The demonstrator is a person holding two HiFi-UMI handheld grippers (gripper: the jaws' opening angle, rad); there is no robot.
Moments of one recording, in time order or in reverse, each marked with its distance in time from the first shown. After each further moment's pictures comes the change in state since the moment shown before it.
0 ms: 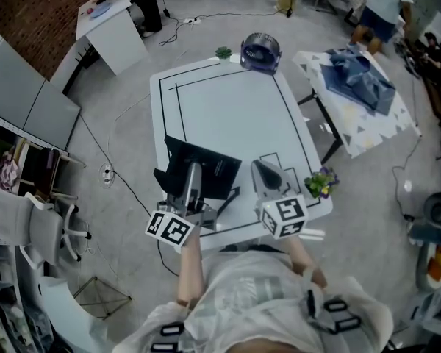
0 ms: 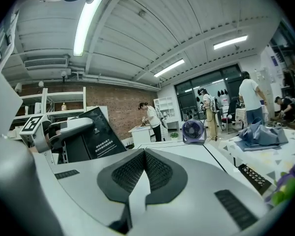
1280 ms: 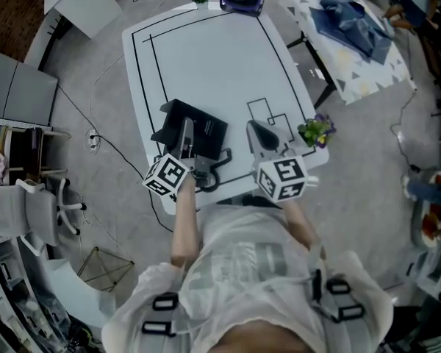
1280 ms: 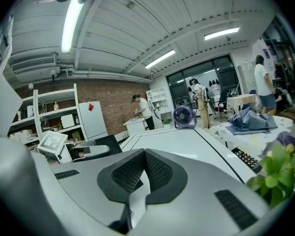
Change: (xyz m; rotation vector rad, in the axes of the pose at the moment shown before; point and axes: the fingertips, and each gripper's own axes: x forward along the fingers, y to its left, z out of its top) left arm -0.010 0.097 -0.103 -0.127 0.254 0.296; right arm -0.024 -0.018 -0.047 0.094 0.109 -0.079
